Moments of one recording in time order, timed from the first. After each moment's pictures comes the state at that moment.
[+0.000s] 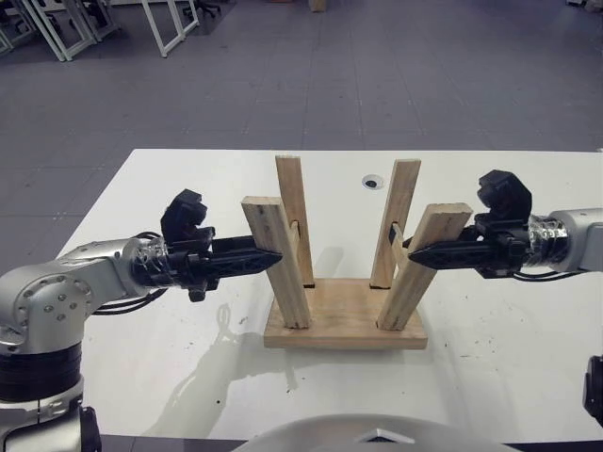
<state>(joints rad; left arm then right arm) -0.16 0.84 0.29 -0.34 -1.23 1.13 -0.97 -0.51 -0.75 -0.20 -0.29 1.16 1.49 0.99</state>
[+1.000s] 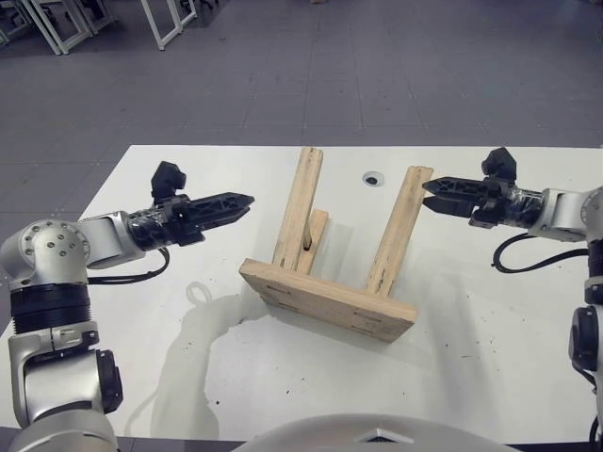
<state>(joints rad) -0.45 0.79 0.28 0.23 -1.09 1.30 -0.90 -0.75 -0.73 -0.07 0.54 0.93 1.34 0.99</state>
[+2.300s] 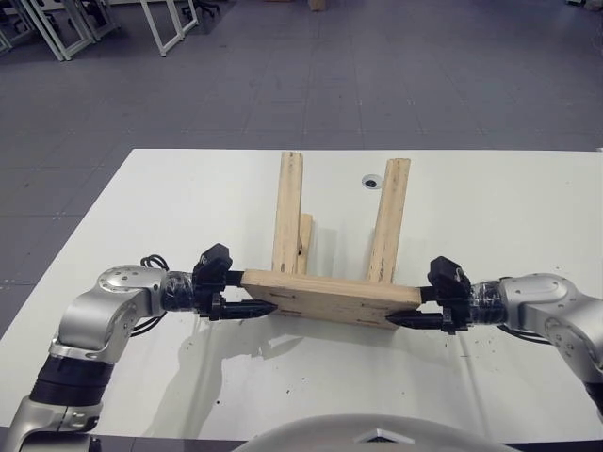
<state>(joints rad) -0.04 0.83 0.00 -0.18 -0.57 0.65 -1.26 -0.08 -0.83 0.14 -0.49 0.62 0.82 0.99</state>
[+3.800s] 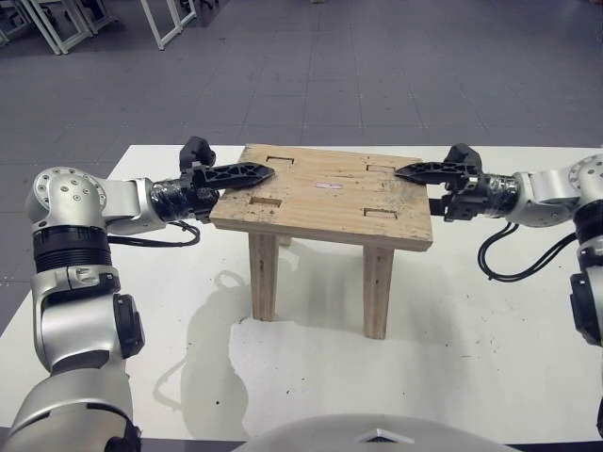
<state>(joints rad) -0.79 0.71 0.21 0.58 -1.11 1.60 -0.84 -1.03 -0.72 0.23 0.95 1.61 1.61 0.60</state>
